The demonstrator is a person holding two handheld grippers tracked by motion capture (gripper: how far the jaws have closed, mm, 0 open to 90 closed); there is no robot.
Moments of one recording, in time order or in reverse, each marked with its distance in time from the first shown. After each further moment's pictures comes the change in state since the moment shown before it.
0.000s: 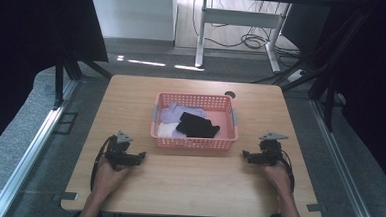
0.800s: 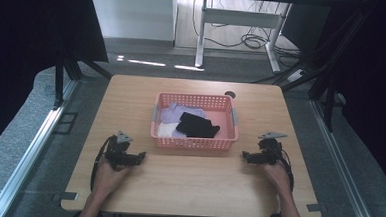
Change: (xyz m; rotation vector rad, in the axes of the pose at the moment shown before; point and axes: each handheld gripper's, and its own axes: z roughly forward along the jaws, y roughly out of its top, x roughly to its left) left arm 0.000 0.000 0.000 0.000 0.000 0.000; right arm 0.001 0.004 0.000 0.052 -0.010 0.011
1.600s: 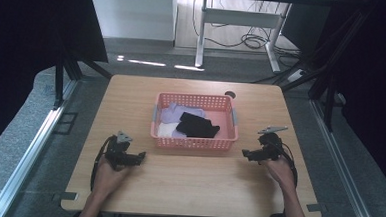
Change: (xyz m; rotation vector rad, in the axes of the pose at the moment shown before) left arm 0.000 0.000 0.000 0.002 0.001 0.002; right arm 0.007 0.027 -0.027 0.052 0.064 -0.031
